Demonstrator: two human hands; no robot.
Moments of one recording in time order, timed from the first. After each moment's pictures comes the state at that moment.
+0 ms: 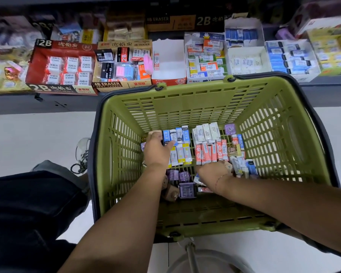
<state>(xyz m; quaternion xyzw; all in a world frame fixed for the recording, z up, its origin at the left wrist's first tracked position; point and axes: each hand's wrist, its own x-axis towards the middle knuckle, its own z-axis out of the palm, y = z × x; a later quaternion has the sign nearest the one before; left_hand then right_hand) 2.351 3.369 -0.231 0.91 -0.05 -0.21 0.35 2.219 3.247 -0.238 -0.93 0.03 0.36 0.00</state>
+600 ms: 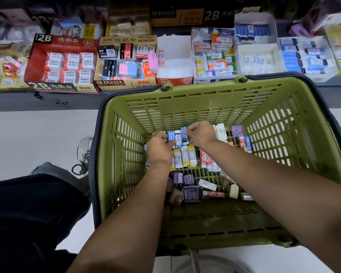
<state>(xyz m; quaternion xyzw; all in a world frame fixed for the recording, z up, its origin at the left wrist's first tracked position) 2.367 3.358 -0.240 0.91 0.01 -0.21 0.36 2.340 3.228 -0.232 -0.72 0.45 0.12 0.51</state>
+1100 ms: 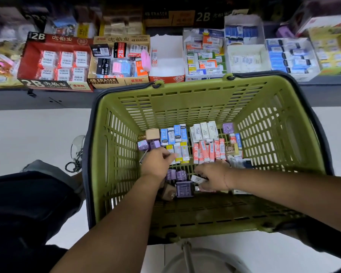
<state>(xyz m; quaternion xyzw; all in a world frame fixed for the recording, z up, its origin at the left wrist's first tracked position) 2.331 3.392 -0.229 0.90 -0.13 -0.32 0.27 2.219 3.227 -0.208 -0.88 0.04 0.43 0.22</state>
